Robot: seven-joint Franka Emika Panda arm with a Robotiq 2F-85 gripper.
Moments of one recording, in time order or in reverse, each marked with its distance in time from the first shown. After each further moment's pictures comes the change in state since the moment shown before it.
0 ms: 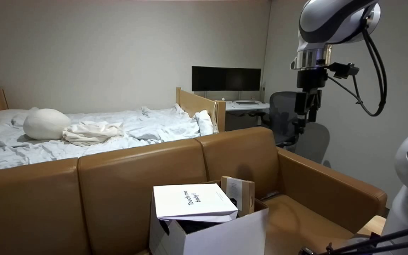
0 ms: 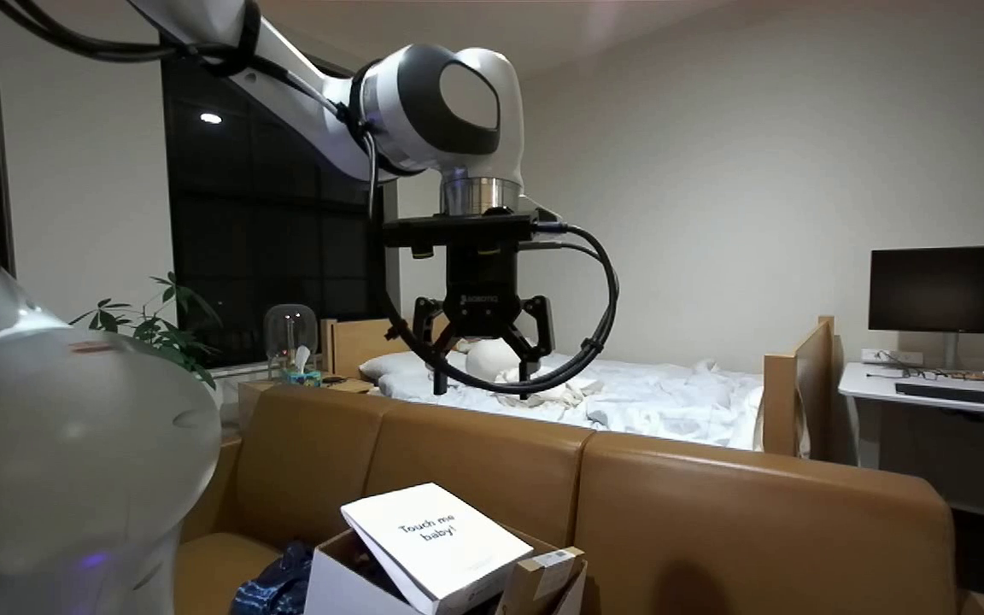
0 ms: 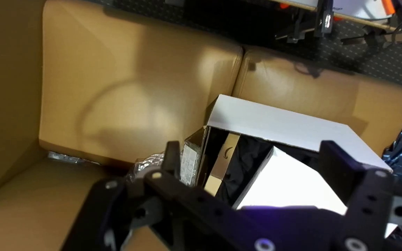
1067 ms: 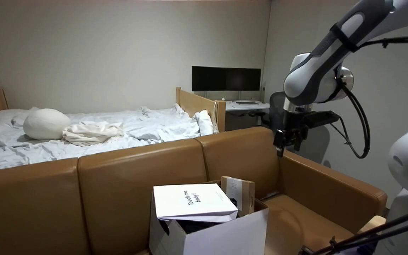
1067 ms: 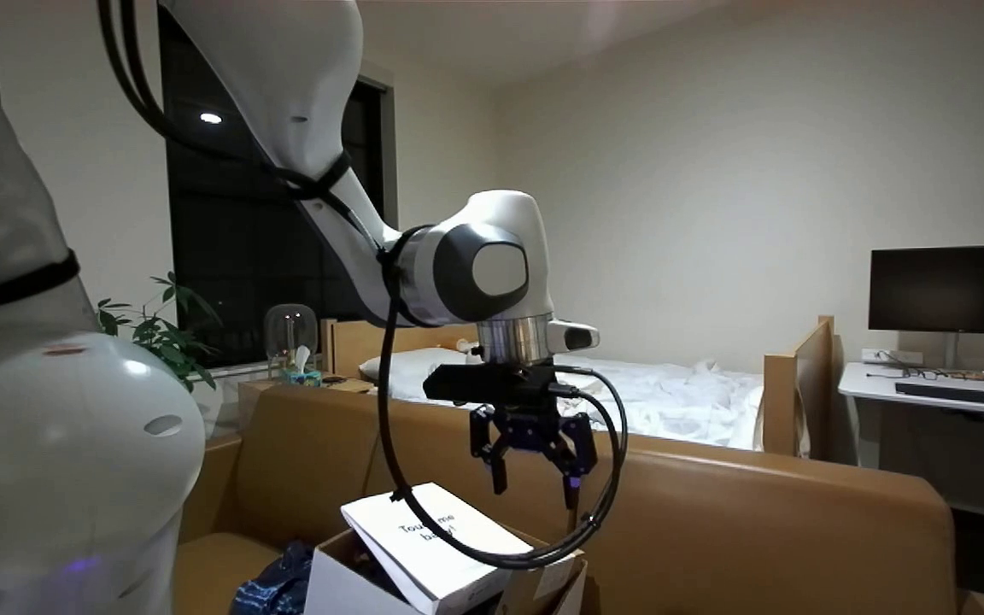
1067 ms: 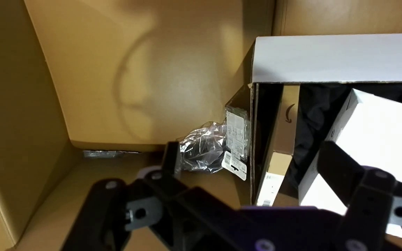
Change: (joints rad) arm -0.087 0.349 0.008 -0.153 0.002 0.660 0.219
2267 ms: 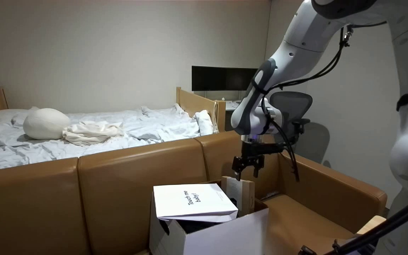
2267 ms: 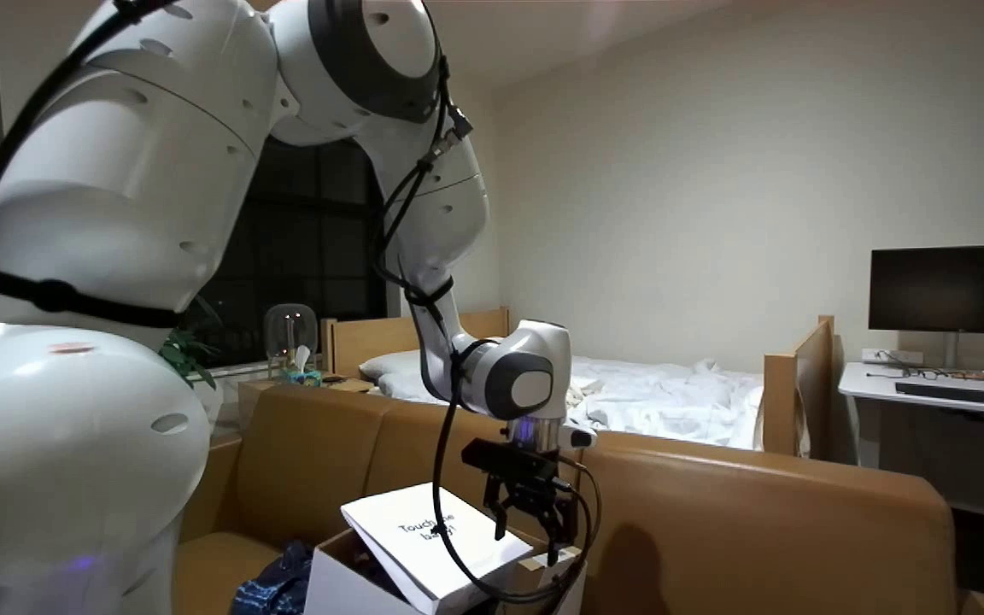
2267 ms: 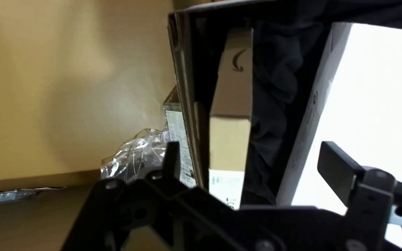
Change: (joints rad) arm 0.018 0.725 0.204 0.448 0.369 0.115 -0.035
